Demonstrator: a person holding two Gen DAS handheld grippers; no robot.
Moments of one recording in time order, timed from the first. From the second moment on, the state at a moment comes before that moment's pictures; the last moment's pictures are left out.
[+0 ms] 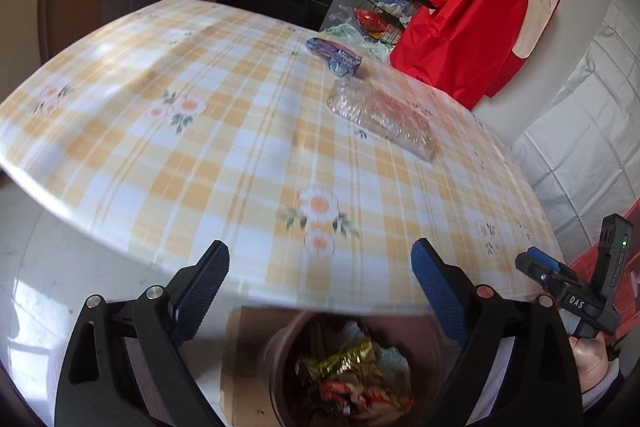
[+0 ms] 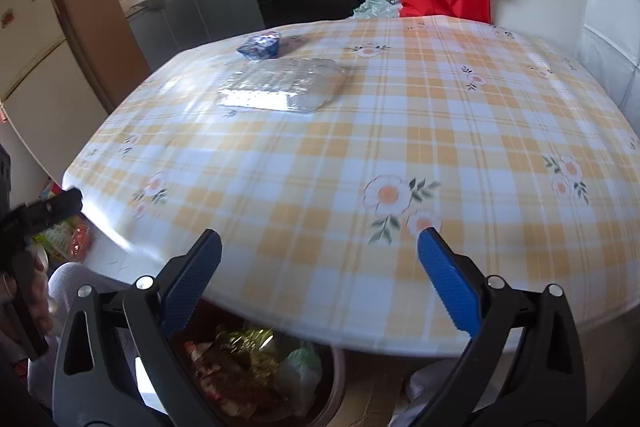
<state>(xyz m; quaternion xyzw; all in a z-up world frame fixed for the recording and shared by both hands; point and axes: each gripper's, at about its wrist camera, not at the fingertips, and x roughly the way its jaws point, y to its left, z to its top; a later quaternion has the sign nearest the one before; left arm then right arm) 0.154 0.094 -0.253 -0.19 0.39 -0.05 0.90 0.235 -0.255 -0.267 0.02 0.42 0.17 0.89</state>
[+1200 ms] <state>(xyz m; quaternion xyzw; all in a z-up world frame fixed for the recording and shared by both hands) 0.520 0.112 -0.292 -0.25 0.42 -0.09 0.87 0.472 -0.182 -0.282 -0.09 0.45 0.24 0.85</state>
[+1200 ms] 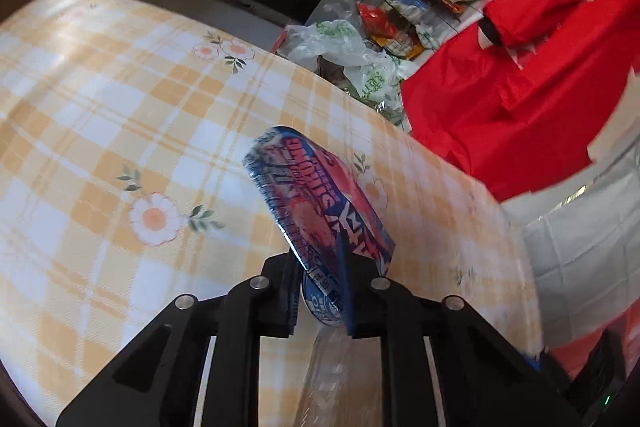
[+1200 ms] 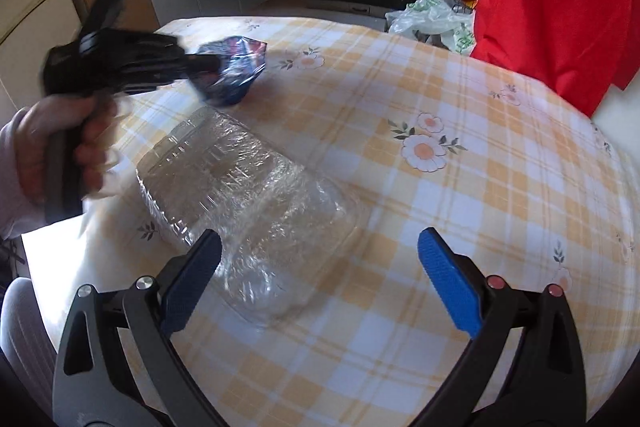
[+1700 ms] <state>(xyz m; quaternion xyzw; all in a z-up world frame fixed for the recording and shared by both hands) 0.393 0.129 -0.278 -0.19 0.46 -0.16 0.85 0.498 -0.157 -0.296 0.00 0.52 0.23 0.83</state>
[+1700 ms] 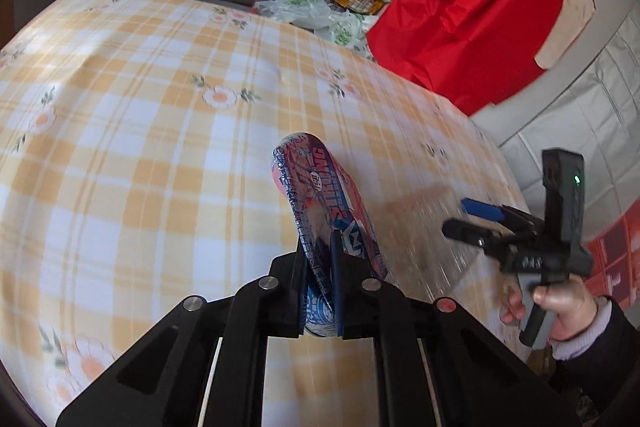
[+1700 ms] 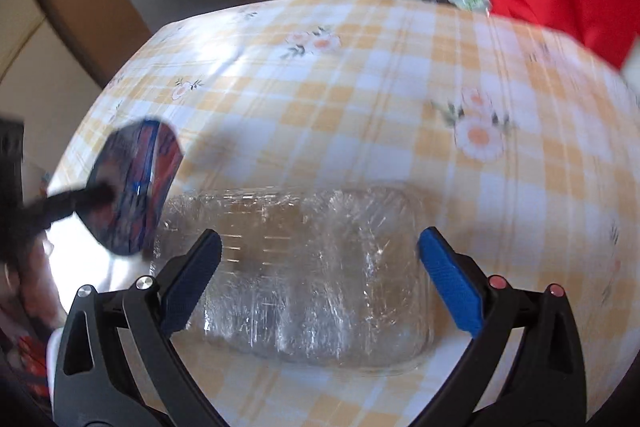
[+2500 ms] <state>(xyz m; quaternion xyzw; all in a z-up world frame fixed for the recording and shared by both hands) 0.213 0.058 -0.279 -0.16 0.50 -0.23 0.82 0.261 -0.244 -0.297 0.02 0.54 0.19 0.82</state>
